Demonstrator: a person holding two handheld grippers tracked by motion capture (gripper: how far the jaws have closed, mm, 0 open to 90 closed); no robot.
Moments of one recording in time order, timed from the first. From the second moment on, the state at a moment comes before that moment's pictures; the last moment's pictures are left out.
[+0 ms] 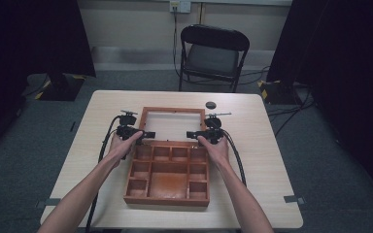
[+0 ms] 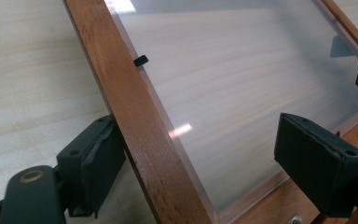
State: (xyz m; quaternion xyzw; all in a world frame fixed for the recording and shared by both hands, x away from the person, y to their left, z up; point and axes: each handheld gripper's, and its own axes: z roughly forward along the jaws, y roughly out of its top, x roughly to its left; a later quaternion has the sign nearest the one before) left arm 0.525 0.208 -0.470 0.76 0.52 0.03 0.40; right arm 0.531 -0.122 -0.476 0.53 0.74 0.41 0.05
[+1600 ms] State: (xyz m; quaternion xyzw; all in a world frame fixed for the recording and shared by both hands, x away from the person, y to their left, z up) left arm 0.498 0.220 -0.424 0.75 0.48 0.10 0.45; right arm 0.503 -0.118 -0.422 0.52 0.72 0.45 0.10
